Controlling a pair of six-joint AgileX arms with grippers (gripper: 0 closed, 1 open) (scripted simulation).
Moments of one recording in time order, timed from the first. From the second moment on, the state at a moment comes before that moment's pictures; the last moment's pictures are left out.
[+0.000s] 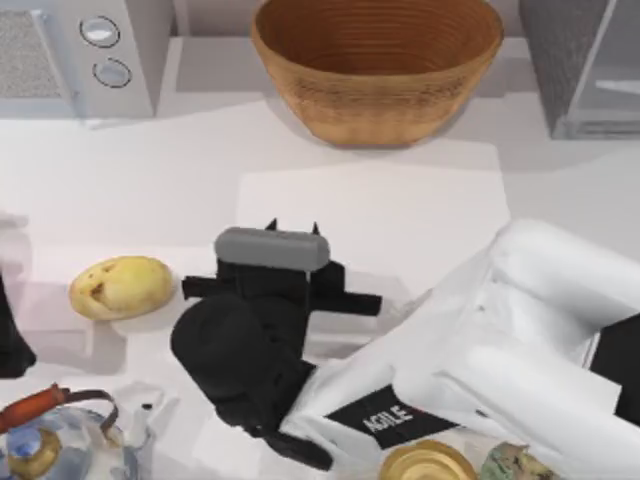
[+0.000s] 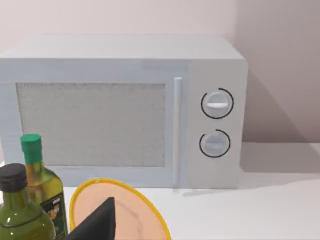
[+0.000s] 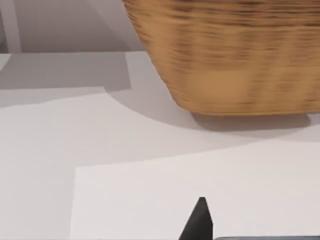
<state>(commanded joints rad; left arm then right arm) 0.00 0.00 0.00 0.00 0.00 0.00 1.06 2.38 1.24 0.79 1.23 0.30</state>
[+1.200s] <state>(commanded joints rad) 0.00 0.00 0.00 0.00 0.00 0.00 0.75 2.09 0.97 0.85 0.91 0.25</state>
